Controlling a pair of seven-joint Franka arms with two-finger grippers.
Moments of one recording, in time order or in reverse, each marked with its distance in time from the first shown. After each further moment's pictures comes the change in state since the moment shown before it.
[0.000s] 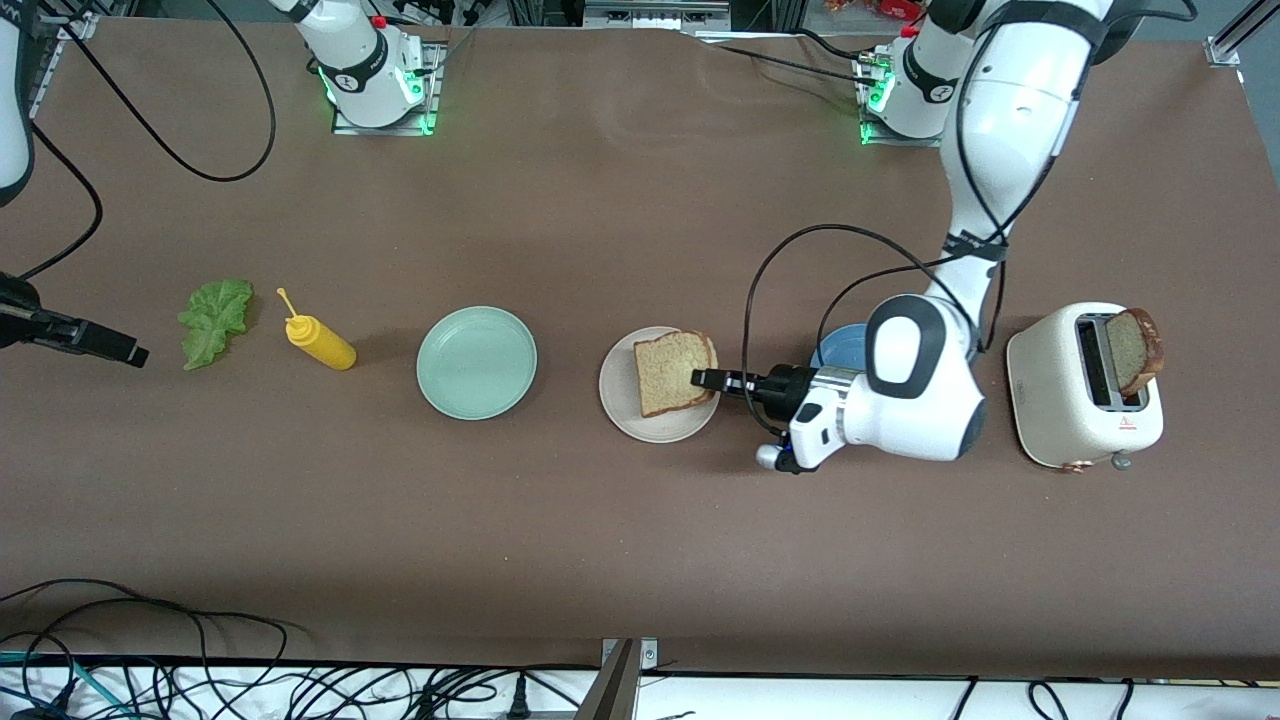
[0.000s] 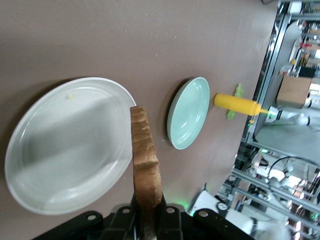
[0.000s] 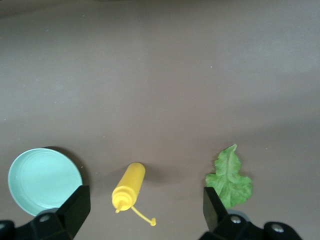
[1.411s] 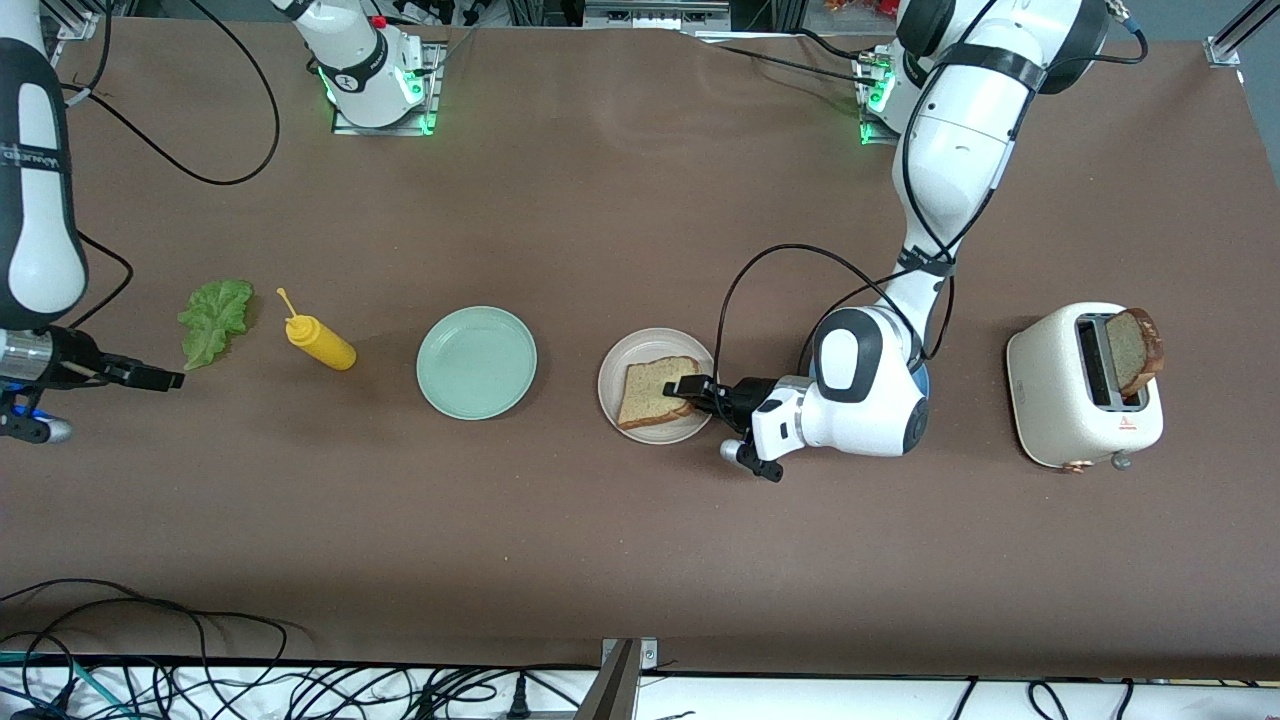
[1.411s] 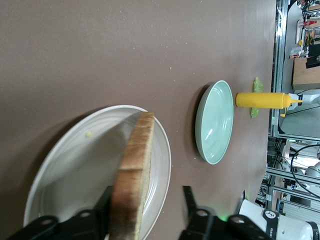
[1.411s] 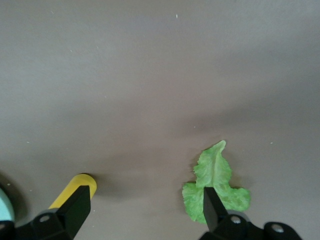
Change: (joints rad) left arm -0.048 0.084 0.012 0.013 -0.025 0.135 0.224; right arm -0.106 0.192 -0.001 -0.132 0.005 0.145 -0.051
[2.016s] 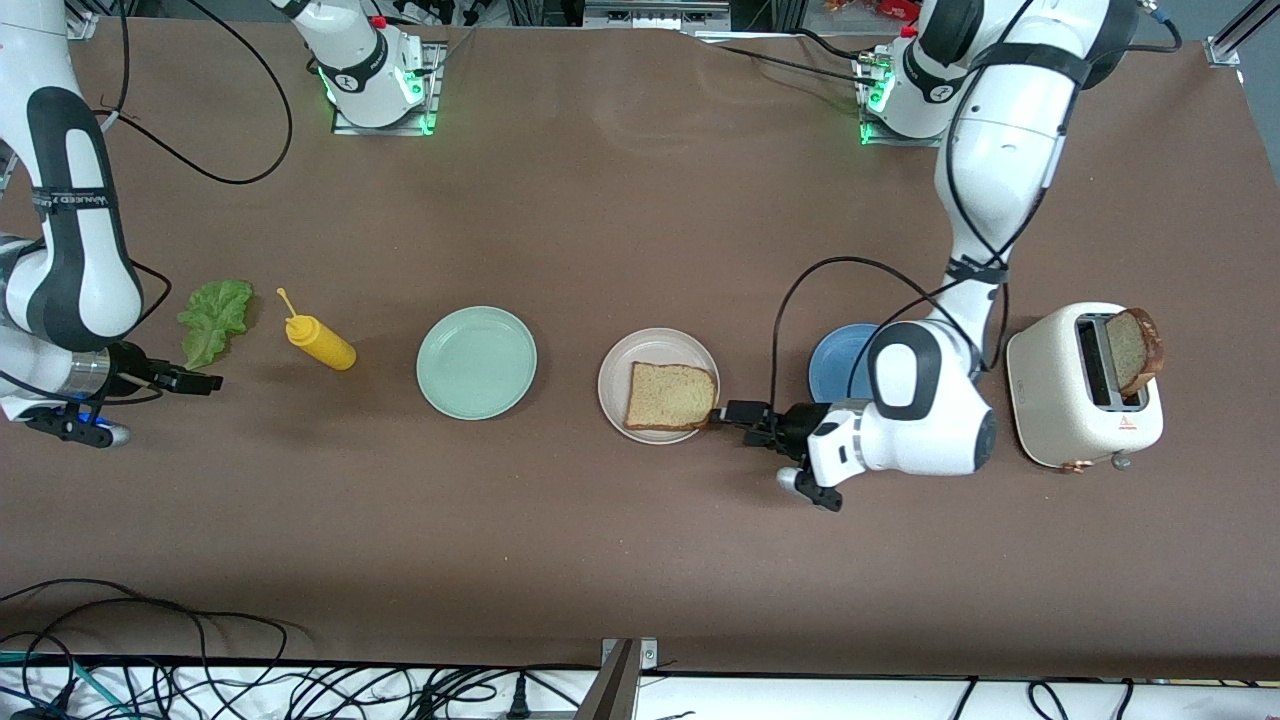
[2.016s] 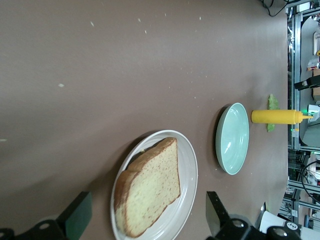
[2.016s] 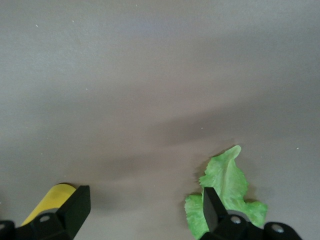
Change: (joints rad) left arm 0.100 -0.046 0.033 0.040 0.132 -0.028 -0.008; right arm 0.006 0.066 0.003 -0.046 -0.007 0.065 0.000
